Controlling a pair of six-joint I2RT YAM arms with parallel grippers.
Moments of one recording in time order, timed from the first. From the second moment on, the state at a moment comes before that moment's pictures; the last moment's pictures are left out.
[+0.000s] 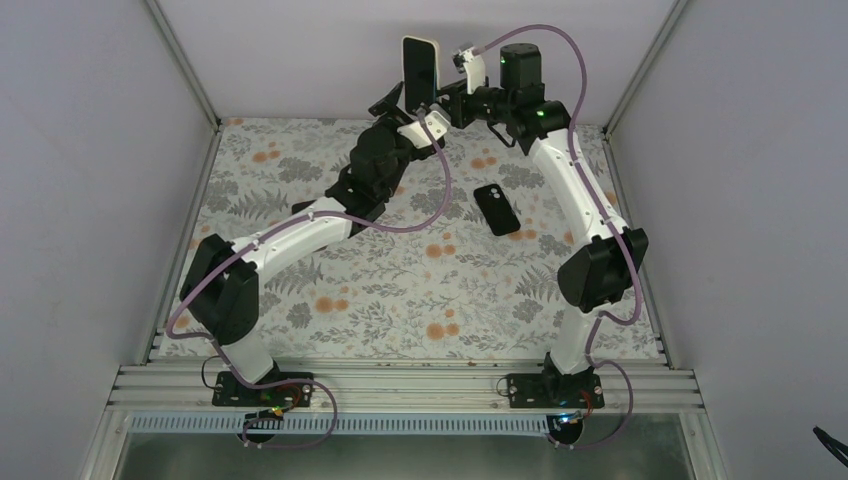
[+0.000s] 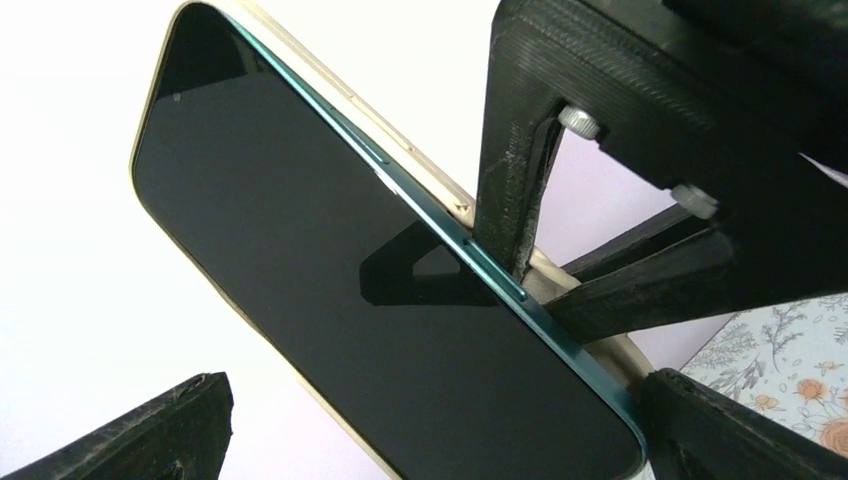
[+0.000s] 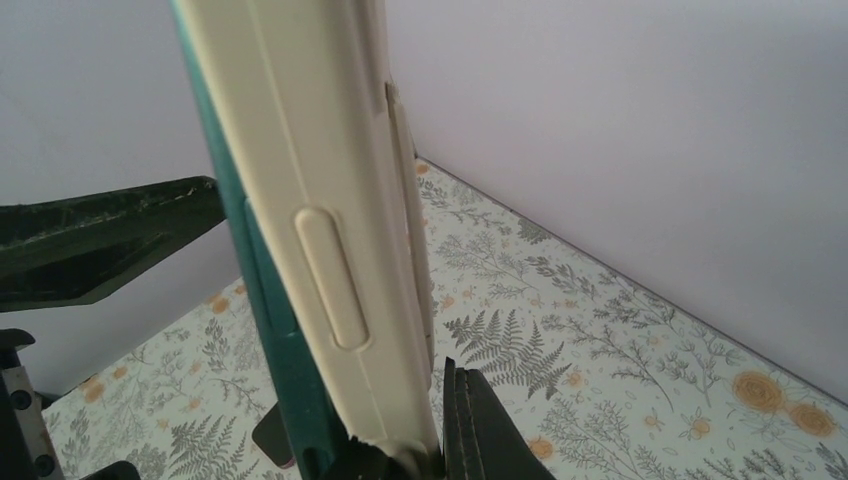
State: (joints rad) left arm -0.72 1.69 1.36 0.46 -0.37 0.72; right arm 0.35 1.88 2.03 -0.55 -0.64 -0.01
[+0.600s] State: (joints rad) left arm -0.74 1.83 1.27 1.14 -0.54 1.17; right arm 0.35 1.86 1.96 -0.41 -0.66 0.00
